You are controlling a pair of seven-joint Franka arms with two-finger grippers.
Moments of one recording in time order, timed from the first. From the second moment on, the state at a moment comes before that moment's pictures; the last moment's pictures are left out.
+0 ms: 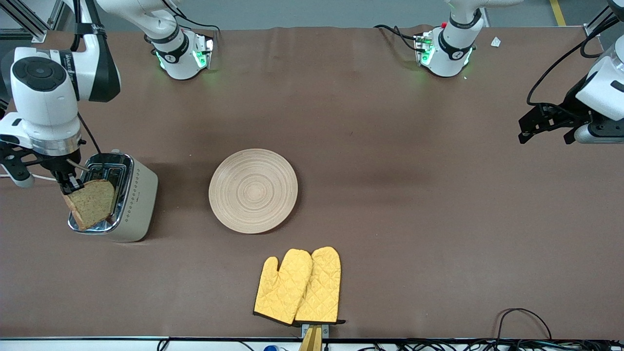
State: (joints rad) left arm -0.05 -0.03 -0.06 -1.62 0.00 1.70 -0.07; right arm 0.20 -0.01 -0.21 -2.10 -0.66 2.37 1.20
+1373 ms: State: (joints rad) left arm -0.05 -0.03 -0.06 -1.62 0.00 1.70 -0.07; right arm 0.16 -0.11 -0.21 -2.27 -0.69 2.43 1.20
